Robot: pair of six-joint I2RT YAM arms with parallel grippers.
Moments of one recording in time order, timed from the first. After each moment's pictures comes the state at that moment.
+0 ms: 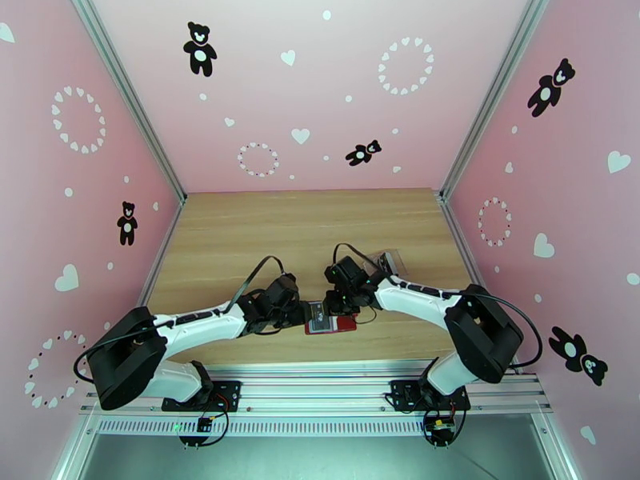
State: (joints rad) left arm -0.87 1.41 0.64 -0.18 0.11 -0.99; right arm 0.75 1.58 0.85 -0.41 -0.33 0.61
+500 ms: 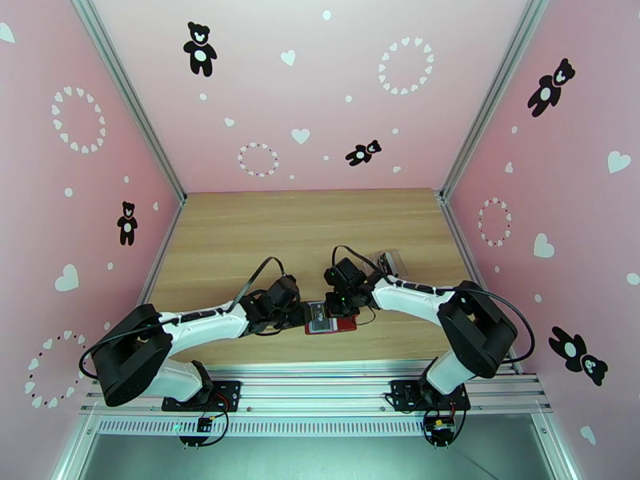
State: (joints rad) left arm -0.87 1.44 0.64 -0.17 0.11 -0.99; right arm 0.75 1.61 0.85 -0.41 -0.33 0.61
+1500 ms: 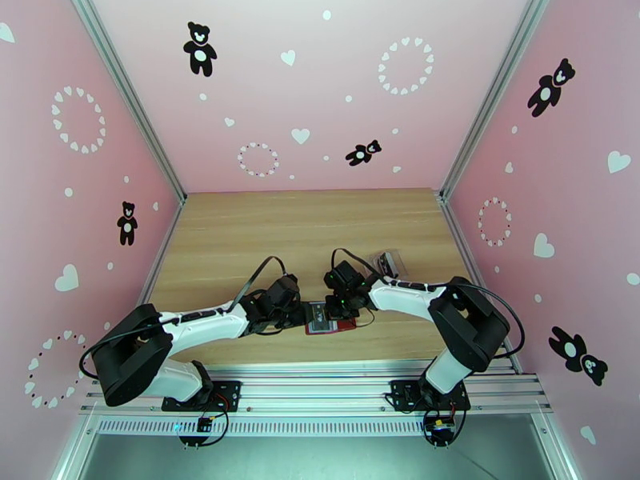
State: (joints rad) left arm -0.87 1.44 0.64 -0.14 0.13 -0.99; right arm 0.75 1.65 0.83 -0.37 -0.33 0.60
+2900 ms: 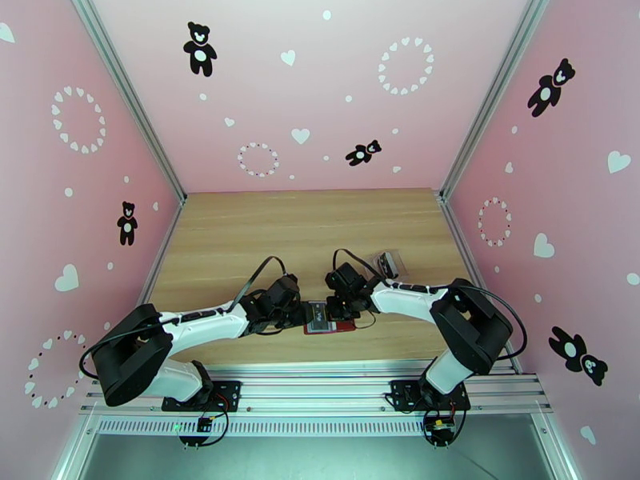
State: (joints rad) left arm -0.87 1.44 0.64 -0.13 0.13 -0.99; right arm 0.75 1.64 0.79 -0.33 -0.32 0.61
